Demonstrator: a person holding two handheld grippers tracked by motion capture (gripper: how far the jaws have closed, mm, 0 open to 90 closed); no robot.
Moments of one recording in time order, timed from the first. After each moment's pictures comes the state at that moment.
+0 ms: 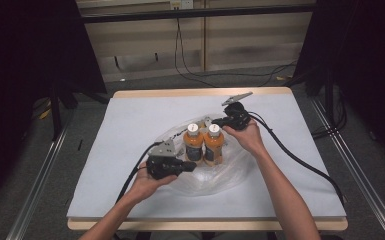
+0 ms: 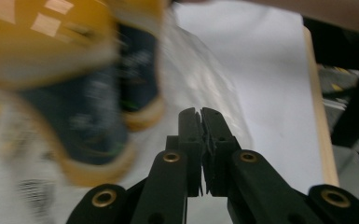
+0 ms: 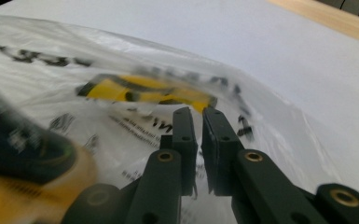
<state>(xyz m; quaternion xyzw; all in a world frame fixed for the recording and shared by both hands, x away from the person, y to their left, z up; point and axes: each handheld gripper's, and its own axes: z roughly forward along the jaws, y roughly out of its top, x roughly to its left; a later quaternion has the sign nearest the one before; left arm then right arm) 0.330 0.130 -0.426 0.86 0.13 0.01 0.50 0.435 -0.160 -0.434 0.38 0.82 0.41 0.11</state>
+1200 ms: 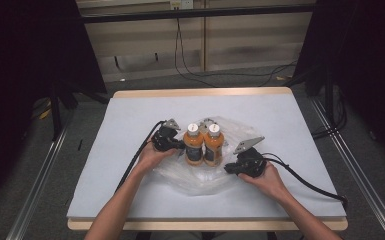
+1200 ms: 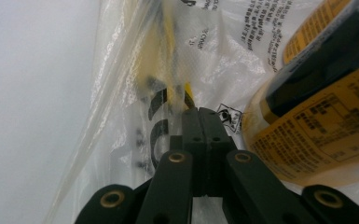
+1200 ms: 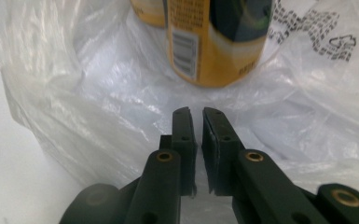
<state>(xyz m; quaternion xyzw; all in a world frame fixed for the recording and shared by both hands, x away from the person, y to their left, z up) 0.433 0.115 -0.479 0.90 0.22 0.03 0.36 0.312 -0.177 -0.477 0.33 0.87 0.35 0.06</state>
